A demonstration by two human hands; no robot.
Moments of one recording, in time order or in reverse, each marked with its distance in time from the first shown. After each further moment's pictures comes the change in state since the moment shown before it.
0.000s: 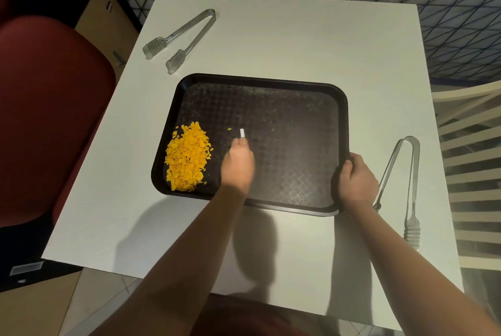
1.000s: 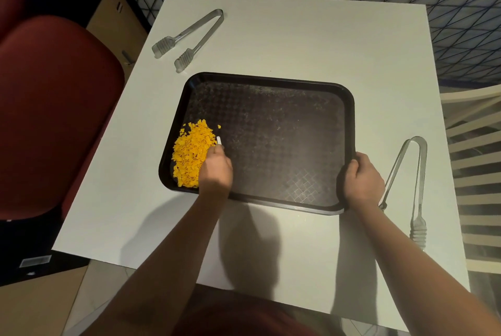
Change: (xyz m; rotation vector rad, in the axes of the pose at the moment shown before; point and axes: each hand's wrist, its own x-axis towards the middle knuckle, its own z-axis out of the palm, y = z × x) left_hand -0.014 -0.050 -0.022 -0.104 0.006 -0.167; right_hand 0.000 0.000 0.001 0.006 0.018 -0.013
